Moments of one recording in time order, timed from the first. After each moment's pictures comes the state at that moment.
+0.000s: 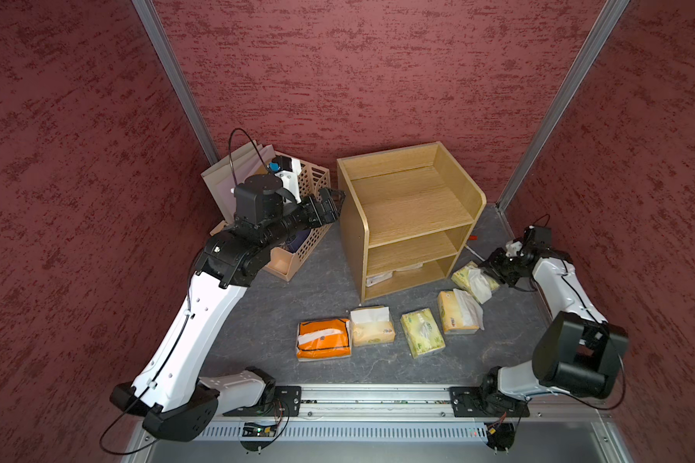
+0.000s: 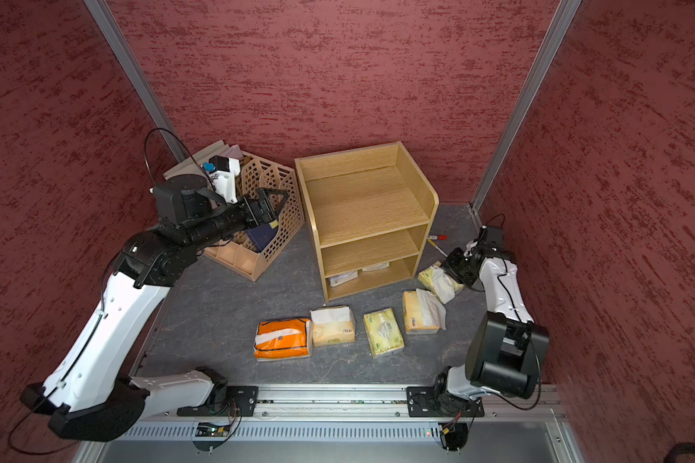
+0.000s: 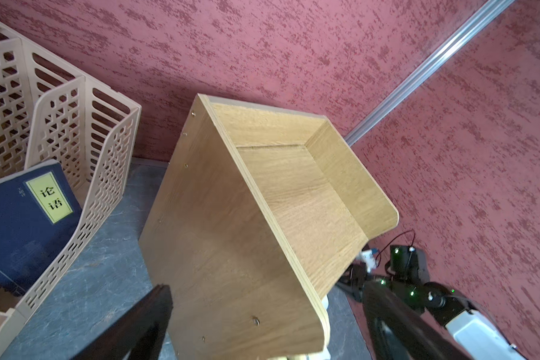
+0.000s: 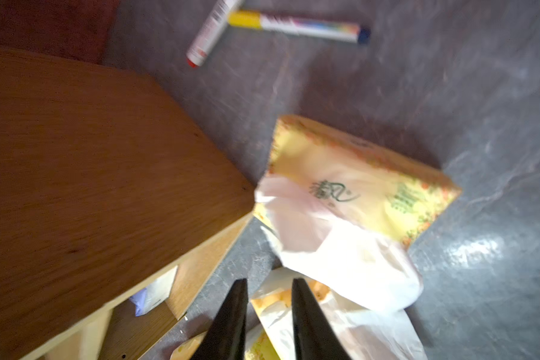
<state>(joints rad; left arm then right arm) -0.48 1.23 1.71 -0.76 0.11 -0.58 -0.34 1.42 1.17 -0.80 -0.46 0.48</state>
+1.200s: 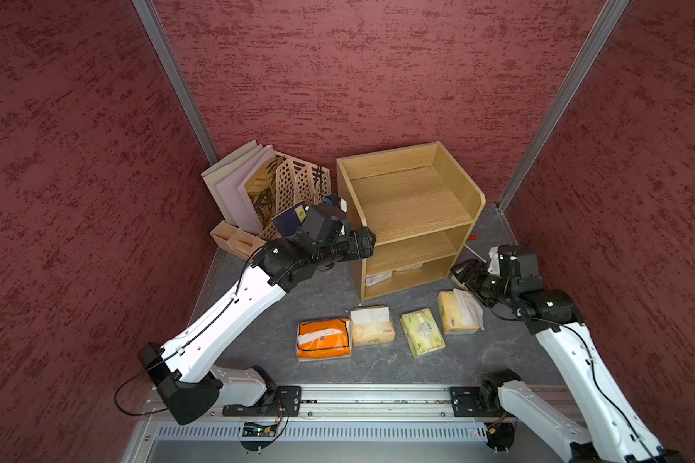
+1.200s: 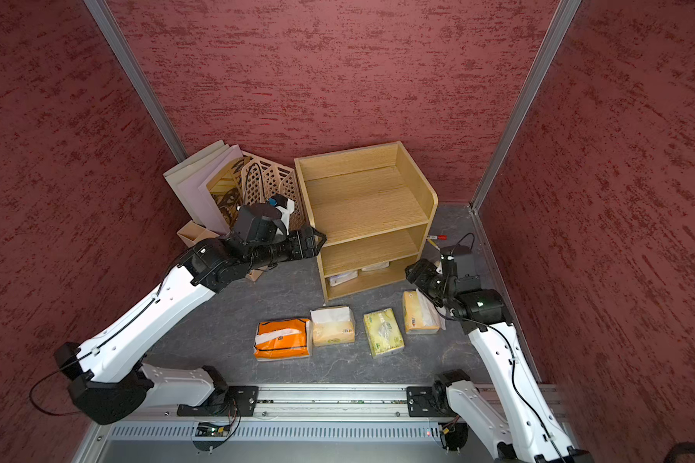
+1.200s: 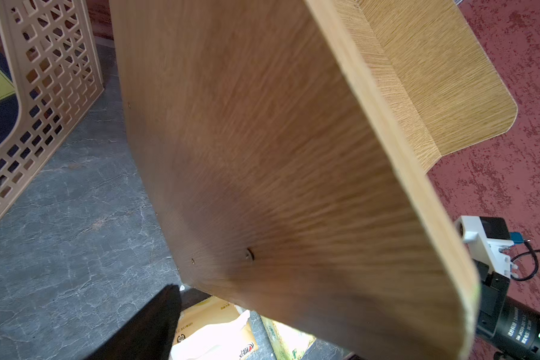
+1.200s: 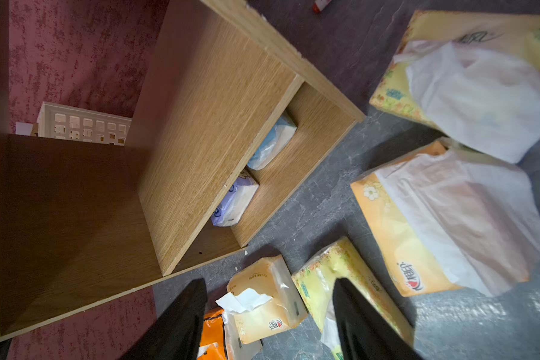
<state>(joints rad) -0.71 1.33 1.54 -0.81 -0.06 -0.70 0.24 0.89 0.99 -0.86 -0.18 0.91</state>
